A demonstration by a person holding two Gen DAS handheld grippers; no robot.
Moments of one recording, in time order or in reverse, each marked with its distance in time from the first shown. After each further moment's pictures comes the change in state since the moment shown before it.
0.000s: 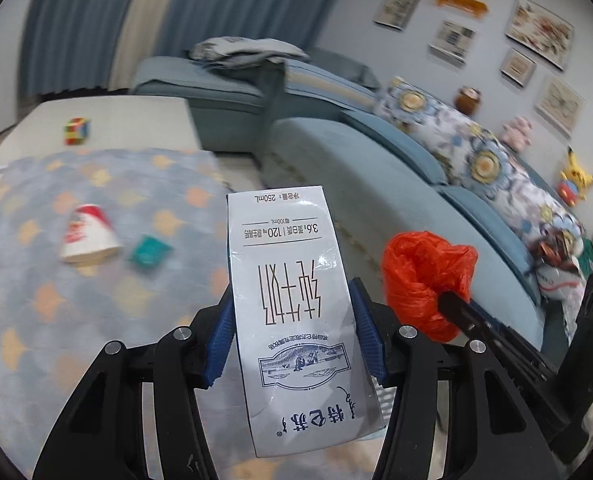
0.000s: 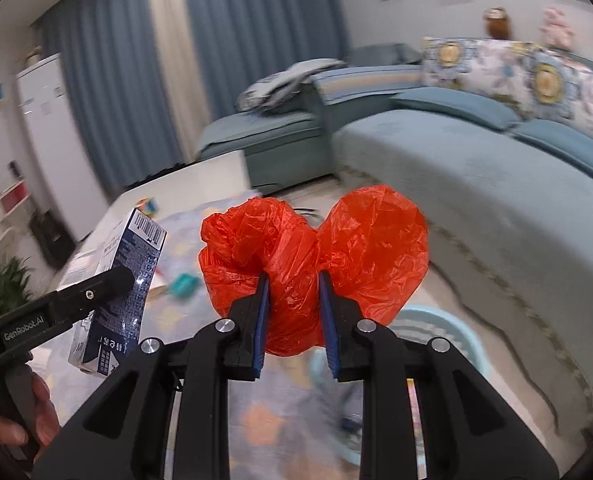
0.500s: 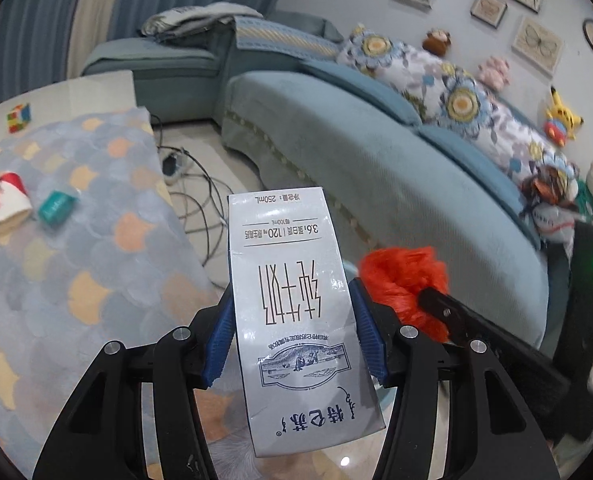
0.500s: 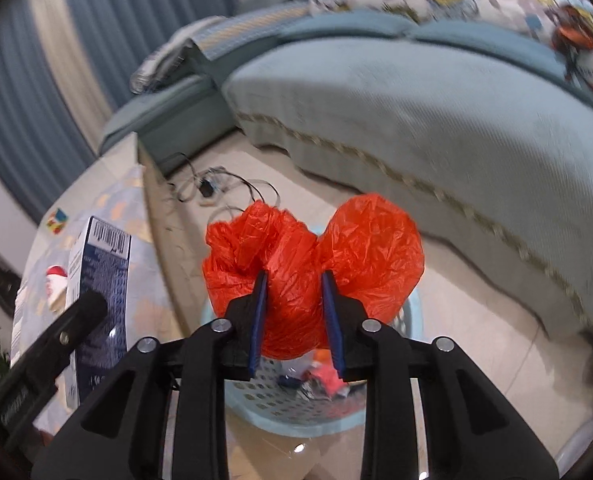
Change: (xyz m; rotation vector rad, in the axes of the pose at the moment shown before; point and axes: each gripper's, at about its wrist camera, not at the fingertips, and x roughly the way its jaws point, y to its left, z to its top) left arm 0.089 -0.056 -0.071 0.111 0.140 -0.060; right arm 0.052 -0.104 -0.054 0.263 0.197 -0.187
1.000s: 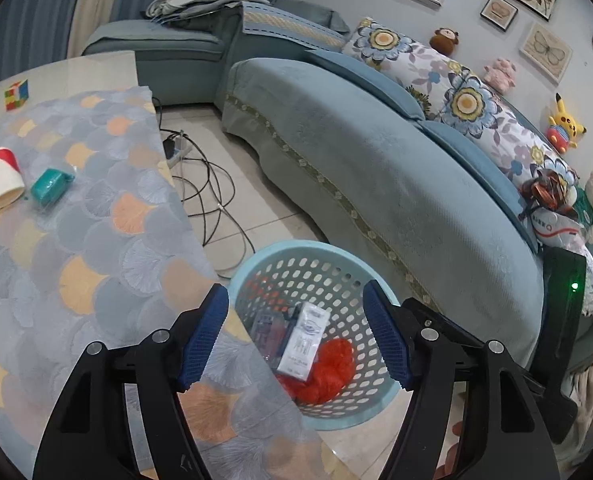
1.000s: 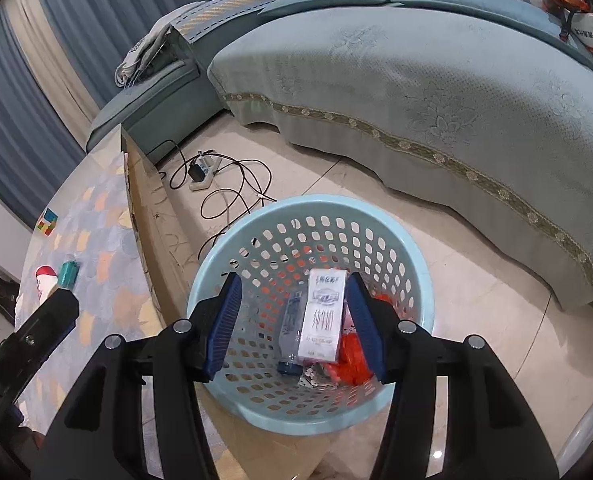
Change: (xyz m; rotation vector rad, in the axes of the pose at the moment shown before) left arm 0.002 0.020 0.002 -0.058 0.017 -0.025; right arm 0.020 -0.003 -0.015 0.039 0.040 0.004
